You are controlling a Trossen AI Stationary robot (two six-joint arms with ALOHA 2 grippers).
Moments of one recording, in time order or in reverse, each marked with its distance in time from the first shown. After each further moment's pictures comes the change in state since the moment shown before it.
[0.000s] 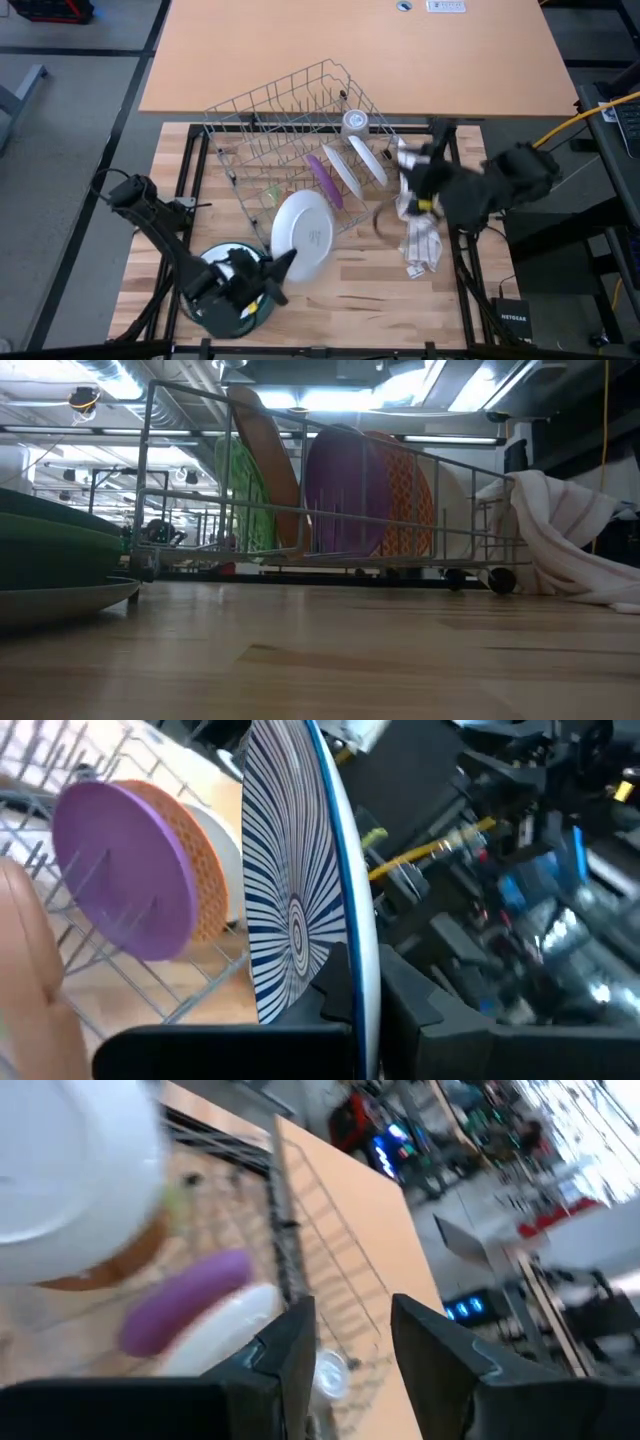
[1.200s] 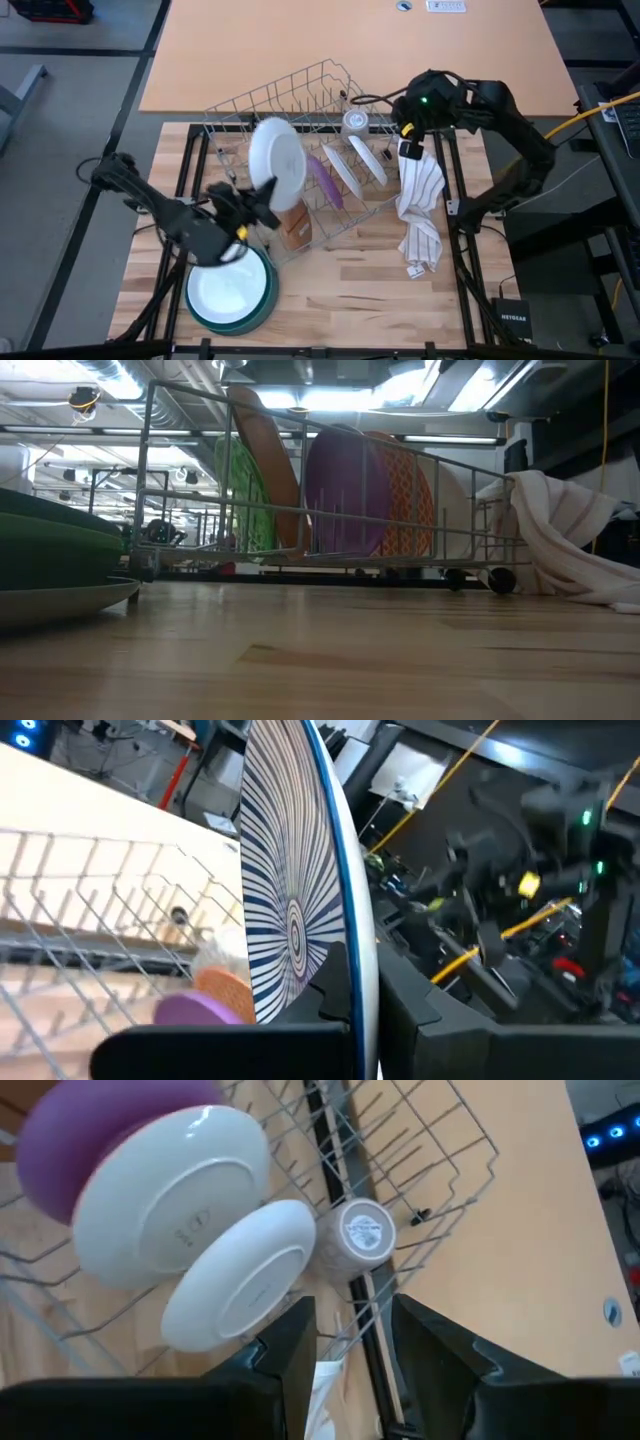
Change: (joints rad) left arm 0.198 -0.284 0.000 -0.196 -0.016 0.257; right arm -0.826 -0.094 -0.232 0.062 -0.717 -0.269
